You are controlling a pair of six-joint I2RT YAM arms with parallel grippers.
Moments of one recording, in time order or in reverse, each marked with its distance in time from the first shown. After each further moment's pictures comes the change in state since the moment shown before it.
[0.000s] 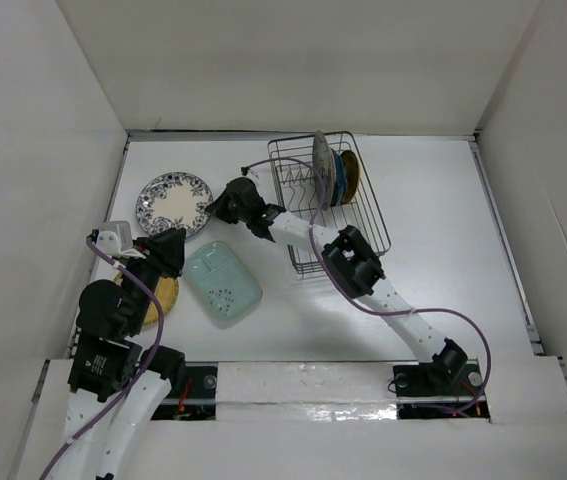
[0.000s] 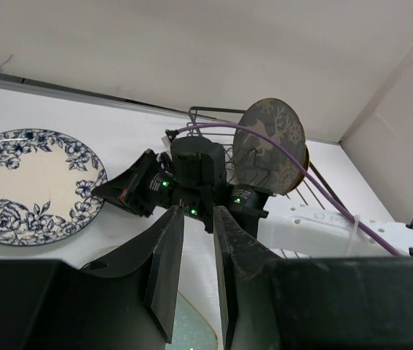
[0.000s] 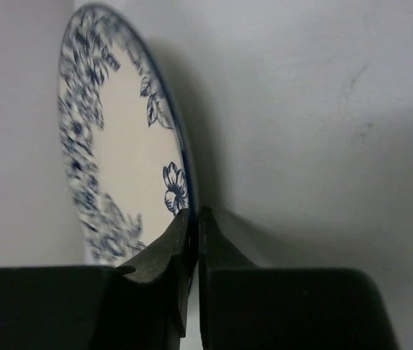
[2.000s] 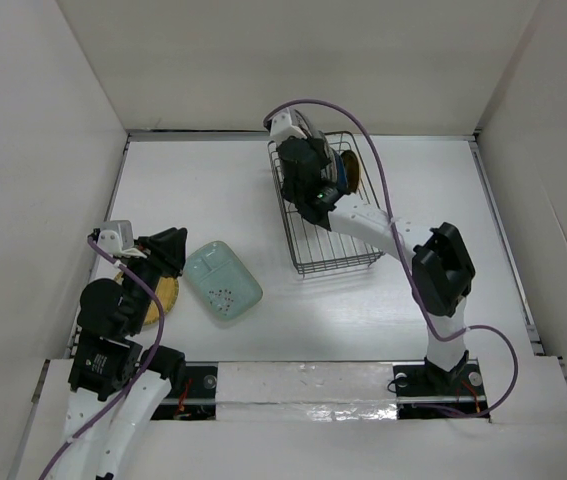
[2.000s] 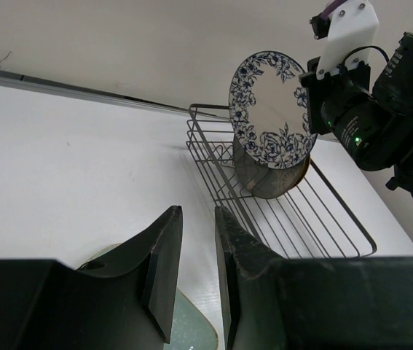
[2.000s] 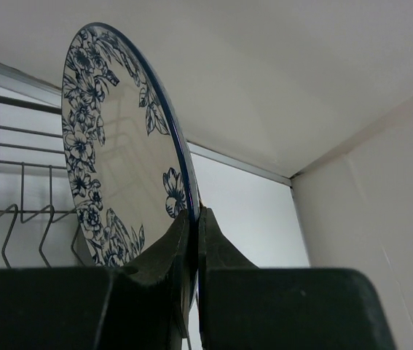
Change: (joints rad) left arm 0.000 0.007 0.000 -0.004 0.005 0.000; right arm -0.045 -0.822 -0.679 0.189 0.951 -1.656
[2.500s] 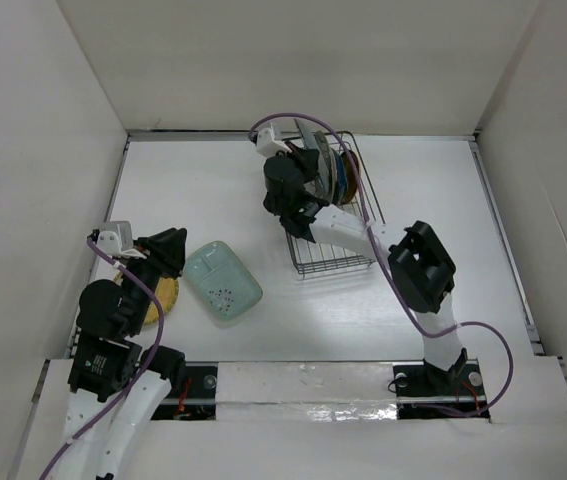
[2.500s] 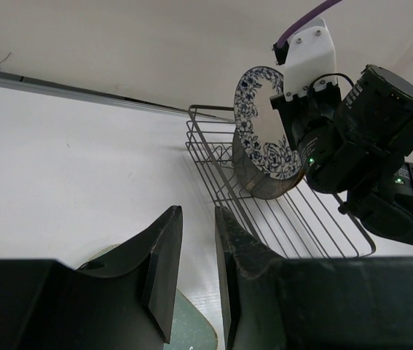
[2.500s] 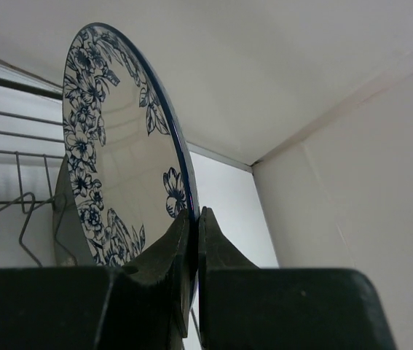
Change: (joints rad) left arm 0.000 -0.007 0.000 0.000 0.000 0.000; right arm 0.060 0.108 -0.015 0.262 0.182 -0.241
